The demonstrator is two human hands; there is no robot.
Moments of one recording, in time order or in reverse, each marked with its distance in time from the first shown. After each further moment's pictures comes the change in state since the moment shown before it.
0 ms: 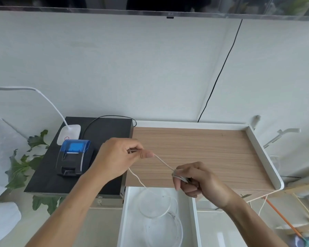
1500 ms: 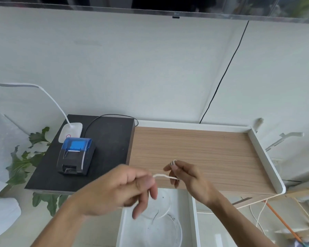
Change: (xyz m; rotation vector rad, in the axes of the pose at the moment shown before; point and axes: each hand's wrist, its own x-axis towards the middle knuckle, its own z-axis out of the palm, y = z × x) left_hand -0.055 0.046 -0.026 -0.743 -0.654 -0.152; right_hand 0.039 0.059 -0.006 -0.212 0.215 -0.070
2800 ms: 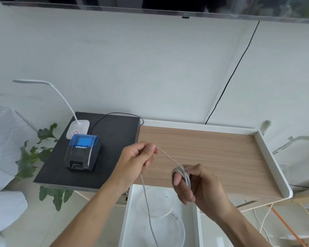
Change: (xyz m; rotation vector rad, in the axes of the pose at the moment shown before) left_hand 0.060 -0.047 -0.006 -0.157 0.661 0.127; right_hand -0.031 -0.056 0.022 0.665 -0.153 0.012
